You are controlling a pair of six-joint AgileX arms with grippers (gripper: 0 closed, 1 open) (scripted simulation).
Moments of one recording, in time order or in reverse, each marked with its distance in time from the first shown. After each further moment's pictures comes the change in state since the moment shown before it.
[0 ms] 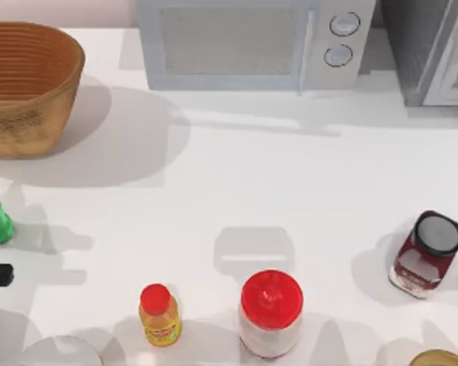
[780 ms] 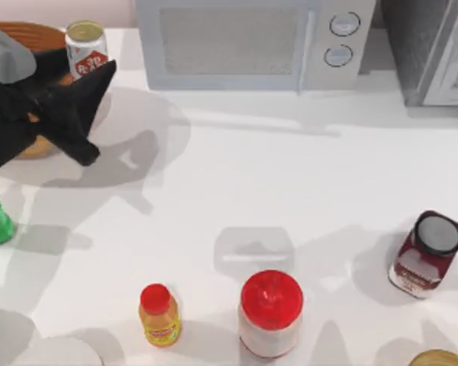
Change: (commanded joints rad) left arm -0.156 1.063 0.481 0.569 0.528 0.010; right arm 0.000 0.000 0.000 0.000 0.000 0.000
